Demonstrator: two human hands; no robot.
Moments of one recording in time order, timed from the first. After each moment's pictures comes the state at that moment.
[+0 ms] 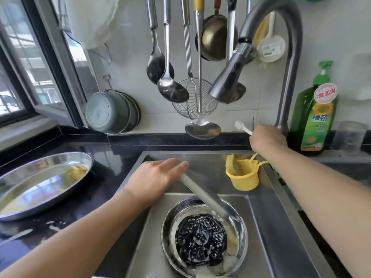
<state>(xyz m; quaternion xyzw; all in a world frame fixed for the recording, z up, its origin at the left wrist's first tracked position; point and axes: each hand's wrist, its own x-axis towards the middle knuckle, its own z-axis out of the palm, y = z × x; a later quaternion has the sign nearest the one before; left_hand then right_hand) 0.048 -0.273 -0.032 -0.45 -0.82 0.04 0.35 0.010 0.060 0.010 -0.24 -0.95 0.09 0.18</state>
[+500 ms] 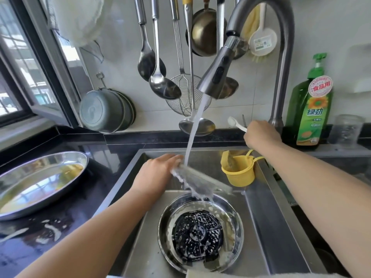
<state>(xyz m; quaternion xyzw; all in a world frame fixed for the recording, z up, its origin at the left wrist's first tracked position) 0.039 -0.244 -0.046 -0.33 -0.90 -0.09 0.28 0.002 0.073 -0.001 -0.22 -0.95 0.11 0.19</state>
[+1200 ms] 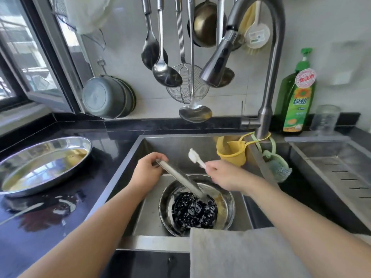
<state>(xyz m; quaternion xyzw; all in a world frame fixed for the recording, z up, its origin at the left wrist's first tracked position) 0.079 -0.271 -0.076 -0.05 -0.85 -0.52 0.06 0.141 -0.028 -0.044 0.03 -0.93 0.35 -0.08</state>
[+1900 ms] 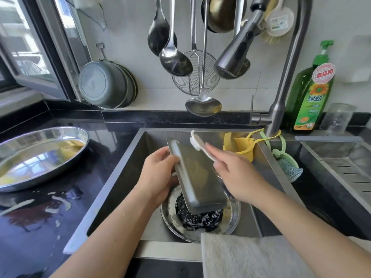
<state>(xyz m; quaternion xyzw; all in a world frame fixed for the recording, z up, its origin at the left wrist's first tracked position) 0.112 -0.243 -0.052 -0.03 -0.63 -0.77 -0.07 0.151 -0.041 -0.049 0.07 -0.94 0.32 0.11</state>
